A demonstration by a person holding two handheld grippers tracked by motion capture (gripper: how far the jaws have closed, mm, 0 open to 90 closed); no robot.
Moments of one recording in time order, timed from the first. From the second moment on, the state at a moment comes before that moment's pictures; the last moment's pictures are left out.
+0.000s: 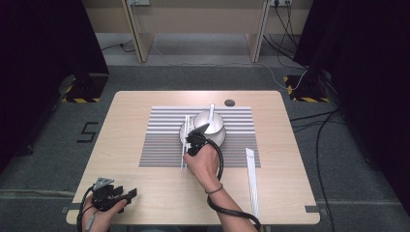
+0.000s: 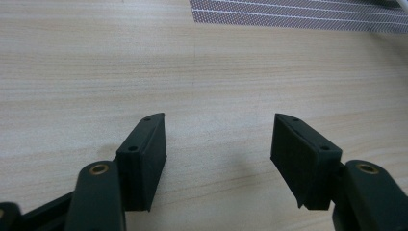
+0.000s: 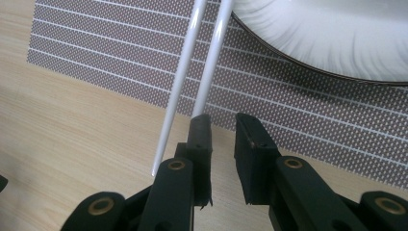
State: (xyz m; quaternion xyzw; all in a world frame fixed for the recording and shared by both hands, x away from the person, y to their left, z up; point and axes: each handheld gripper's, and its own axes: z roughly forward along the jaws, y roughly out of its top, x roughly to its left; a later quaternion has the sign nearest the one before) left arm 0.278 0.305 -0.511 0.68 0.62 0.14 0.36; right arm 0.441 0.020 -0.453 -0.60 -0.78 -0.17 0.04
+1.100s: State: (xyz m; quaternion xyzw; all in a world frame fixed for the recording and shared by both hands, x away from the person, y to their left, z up) left arm 0.278 0.305 -0.511 0.68 0.62 0.14 0.36; right arm 0.440 -0.004 -0.439 -0.60 -0.78 -0.20 0.02
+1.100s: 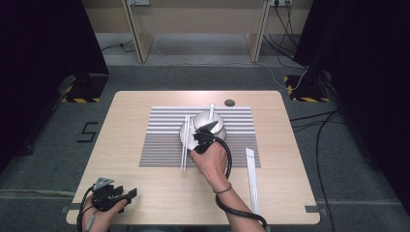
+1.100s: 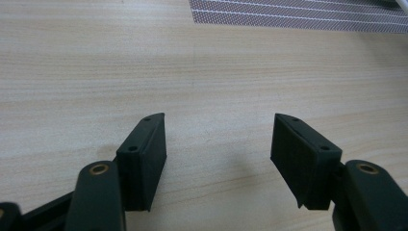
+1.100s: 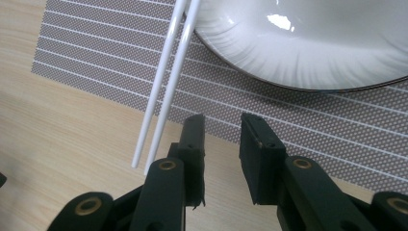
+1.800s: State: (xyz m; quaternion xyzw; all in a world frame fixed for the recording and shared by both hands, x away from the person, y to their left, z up) left arm 0.278 0.305 -0.511 0.68 0.62 0.14 0.36; right arm 0.428 -0.052 -0.433 -0.60 -0.77 -0.21 -0.01
